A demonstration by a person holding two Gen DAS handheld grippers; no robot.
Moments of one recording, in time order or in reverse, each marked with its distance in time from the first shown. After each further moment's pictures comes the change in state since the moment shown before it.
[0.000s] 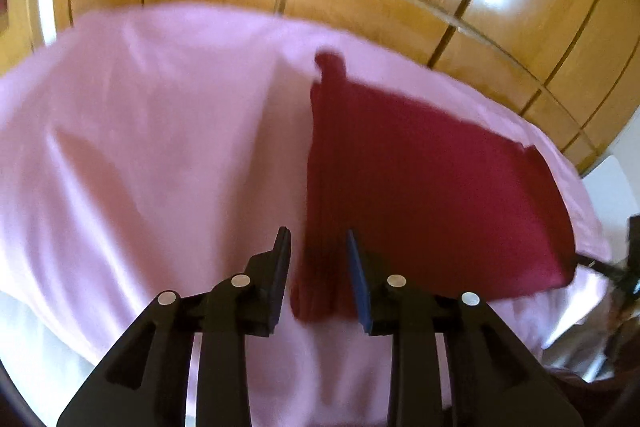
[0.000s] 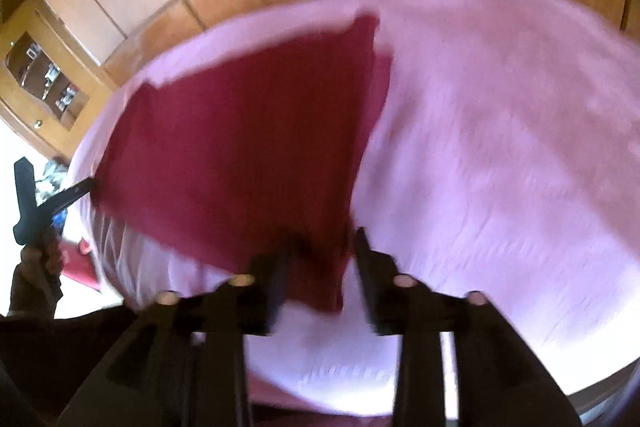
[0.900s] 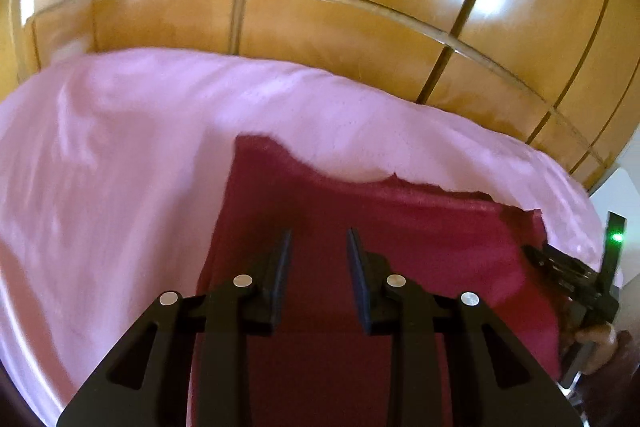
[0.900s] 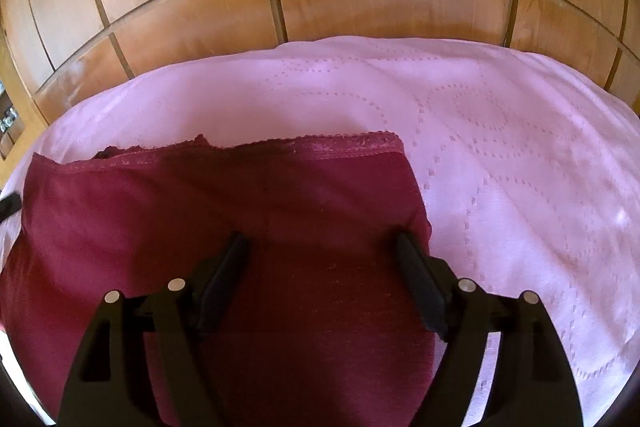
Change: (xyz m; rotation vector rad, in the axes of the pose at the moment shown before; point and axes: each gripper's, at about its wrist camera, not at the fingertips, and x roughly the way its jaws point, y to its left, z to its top) left arm 0.098 -0.053 0.092 0.045 -0.045 0.001; right arm 0.123 -0.011 0.083 -0.001 -0.157 -0.244
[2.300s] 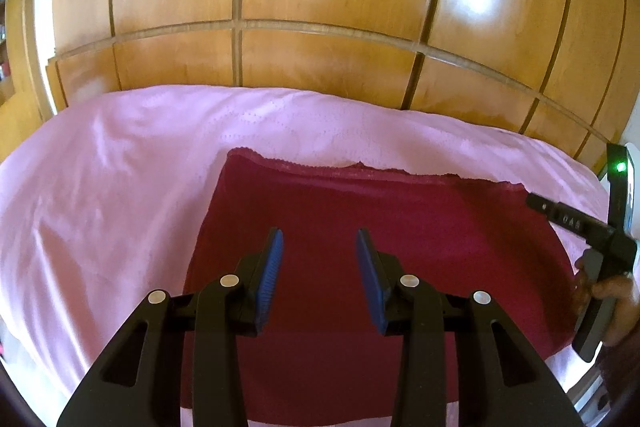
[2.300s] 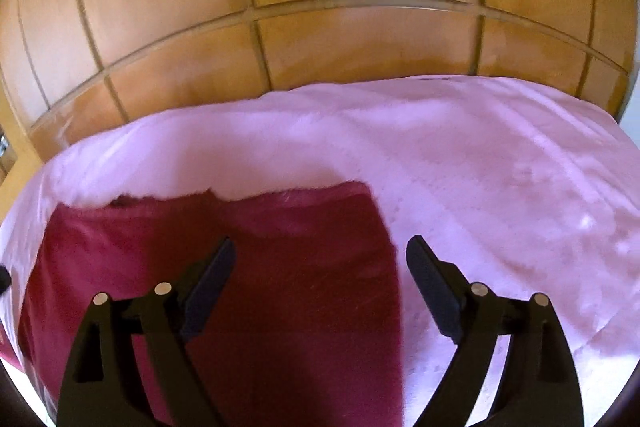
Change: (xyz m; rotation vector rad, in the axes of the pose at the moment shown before) left arm -0.069 -0.059 -0.048 0.058 -0.107 0.090; right arm -0.045 0.002 0.019 0.072 -0.096 -0.060
